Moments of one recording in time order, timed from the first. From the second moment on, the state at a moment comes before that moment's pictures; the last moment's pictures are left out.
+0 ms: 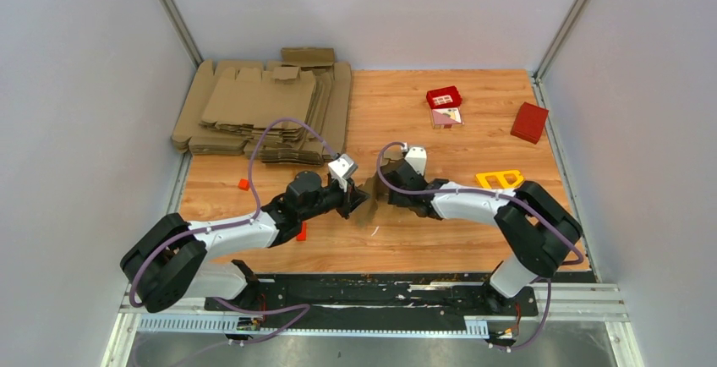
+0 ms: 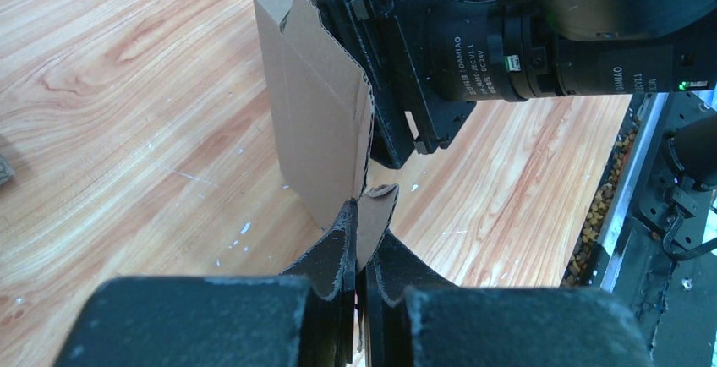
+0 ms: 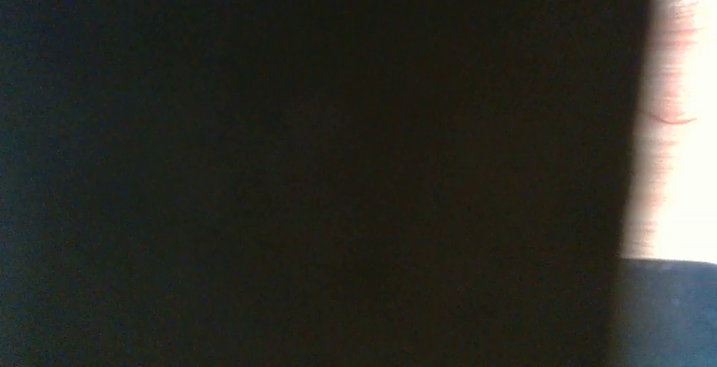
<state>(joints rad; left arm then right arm) -0.81 1.27 0.45 0.55 0.22 -0.23 0.80 1.60 0.79 -0.13 0.41 0.71</state>
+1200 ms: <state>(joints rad) -0.82 1.25 0.45 0.51 0.20 -0.22 0.79 1.28 0.64 -0.17 0.30 0.54</state>
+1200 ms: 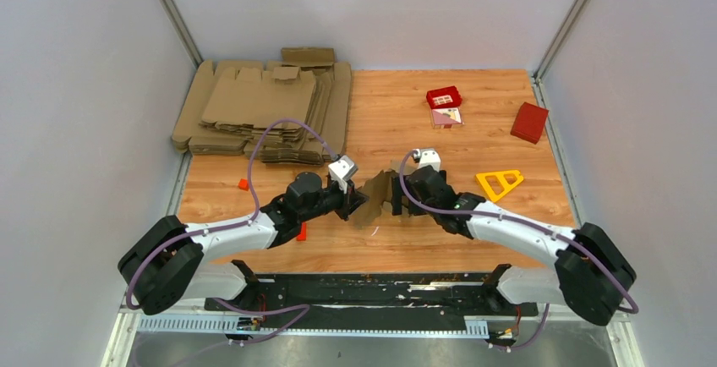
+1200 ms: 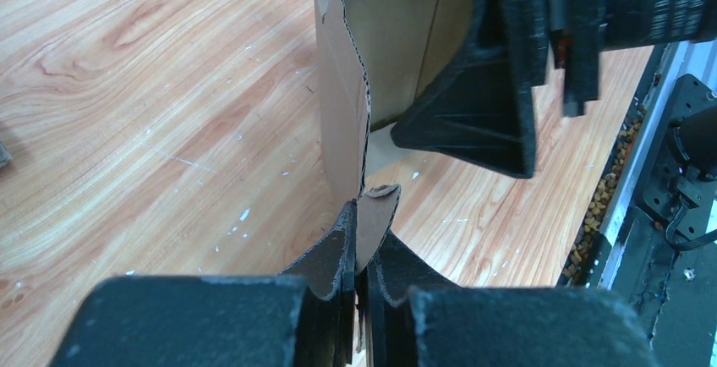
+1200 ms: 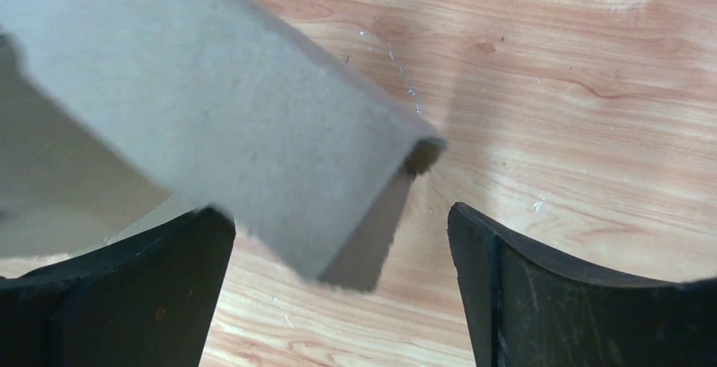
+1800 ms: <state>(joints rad) -0.82 1.24 0.45 0.49 0.20 -0.20 0.79 1.06 0.78 -0.35 0.15 0.35</state>
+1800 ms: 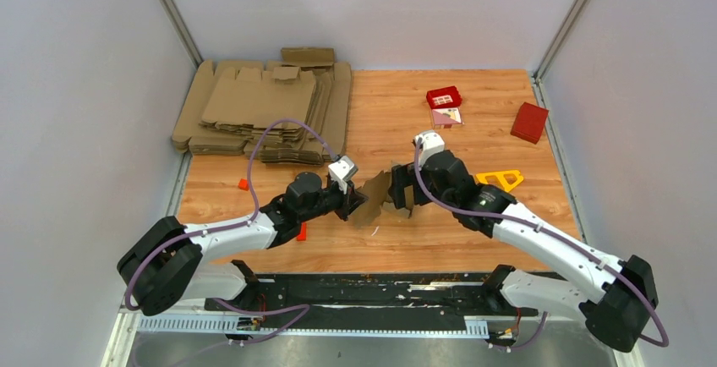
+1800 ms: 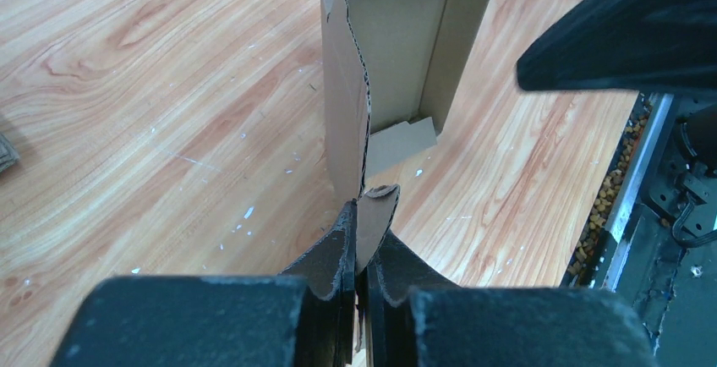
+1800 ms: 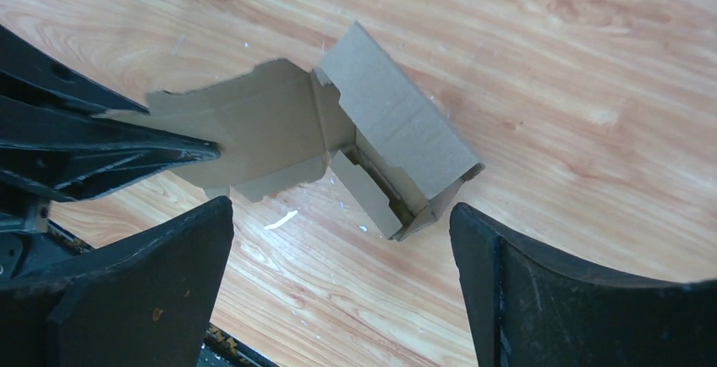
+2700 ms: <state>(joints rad) -0.82 1.24 0.45 0.49 0.20 -0.20 0.49 1.32 1.04 -0.43 -0.26 0.23</state>
